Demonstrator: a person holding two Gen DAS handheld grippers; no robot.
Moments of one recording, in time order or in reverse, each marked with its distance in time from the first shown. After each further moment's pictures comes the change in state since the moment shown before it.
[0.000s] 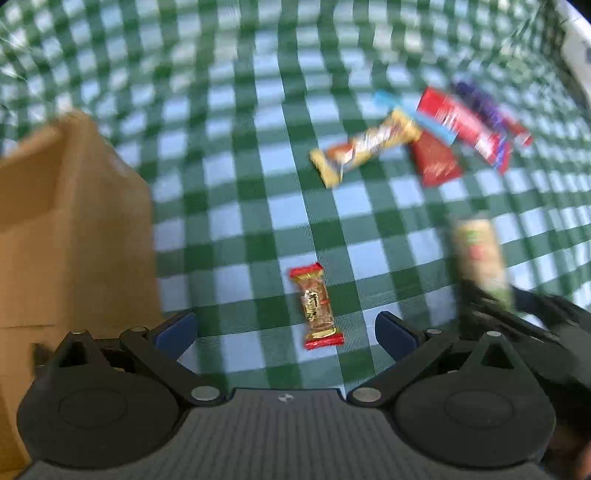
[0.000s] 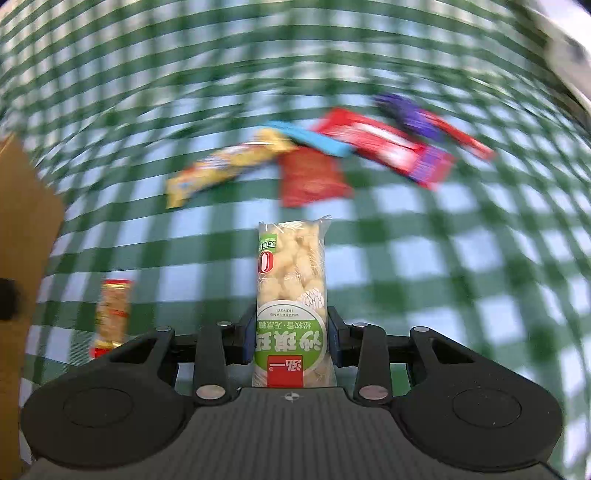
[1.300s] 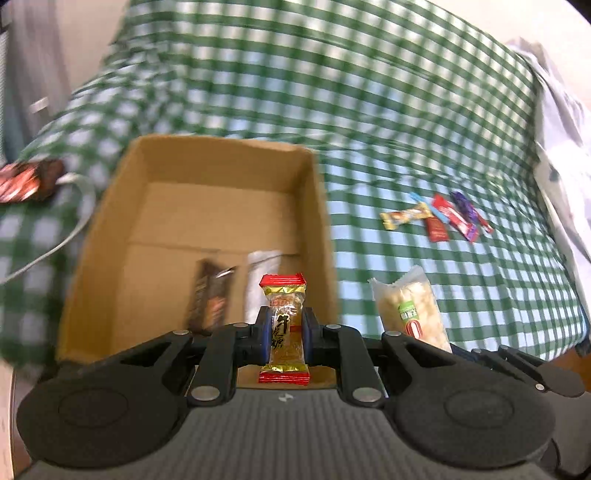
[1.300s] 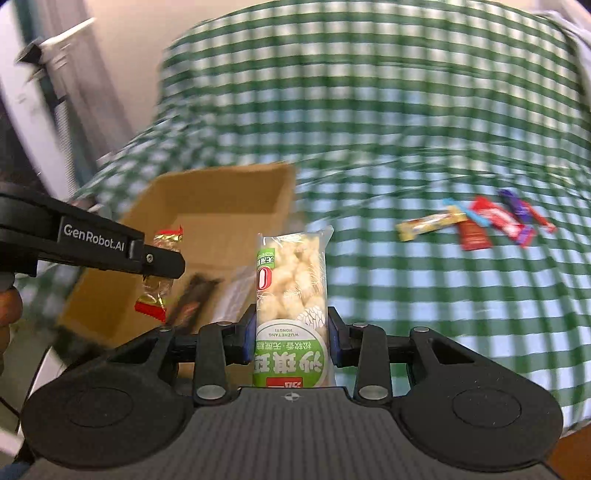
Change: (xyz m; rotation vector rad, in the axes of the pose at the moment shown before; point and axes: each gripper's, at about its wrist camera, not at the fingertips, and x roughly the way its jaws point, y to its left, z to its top) left arm -0.223 0.191 -0.200 -0.263 -0.327 -0.089; right arm -0.227 0.205 -0.074 -0.238 -0.120 0.302
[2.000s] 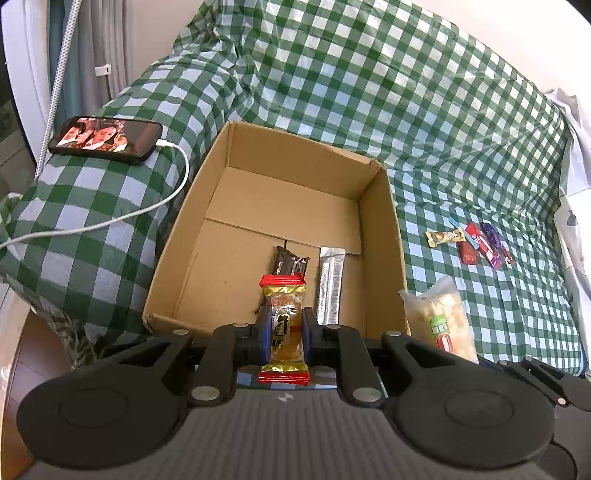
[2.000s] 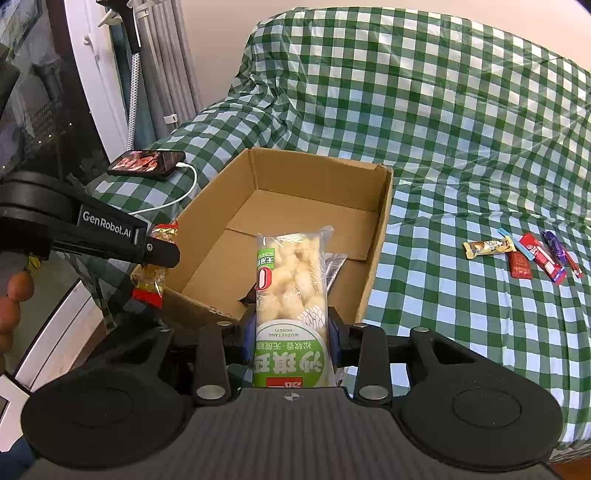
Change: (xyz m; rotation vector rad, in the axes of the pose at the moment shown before) left arm -0.034 0.083 -0.018 -0.131 -0.023 0.028; right arm -0.021 0.085 -0.009 -0.169 0.011 0.019
